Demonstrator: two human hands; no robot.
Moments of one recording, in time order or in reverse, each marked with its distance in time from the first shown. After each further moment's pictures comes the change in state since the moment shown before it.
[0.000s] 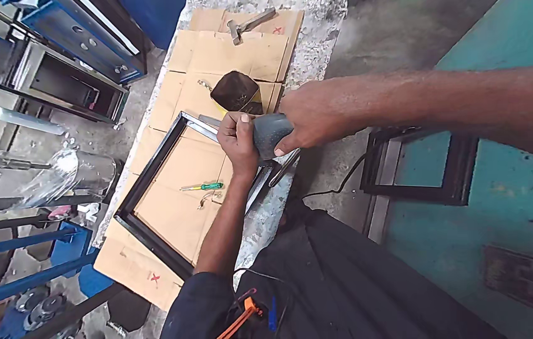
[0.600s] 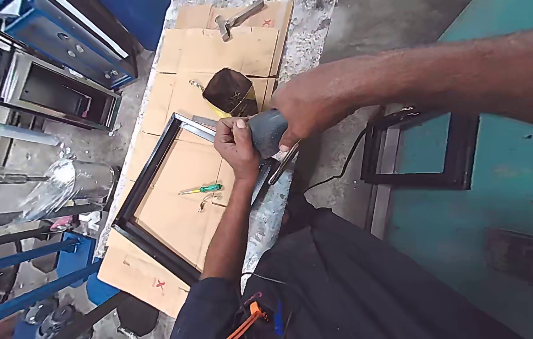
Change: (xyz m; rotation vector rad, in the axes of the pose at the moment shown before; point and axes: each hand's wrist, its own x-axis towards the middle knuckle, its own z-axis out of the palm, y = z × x) left_hand -0.010 -0.006 0.003 0.016 0.049 0.071; right_hand 0.015 0.004 -0.001 -0.059 -0.014 -0.004
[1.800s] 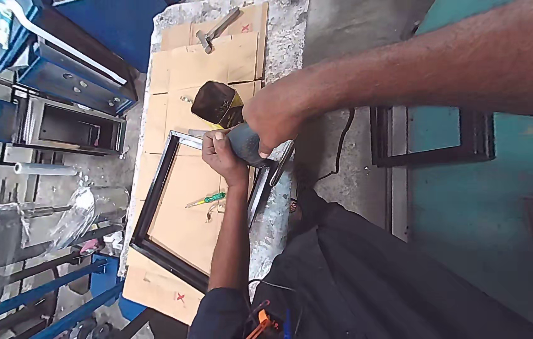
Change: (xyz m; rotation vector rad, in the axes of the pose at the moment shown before) left_hand -0.008 -0.007 -0.015 0.067 -0.086 -0.100; right_hand 0.008 -0.003 0.009 0.064 0.016 -0.005
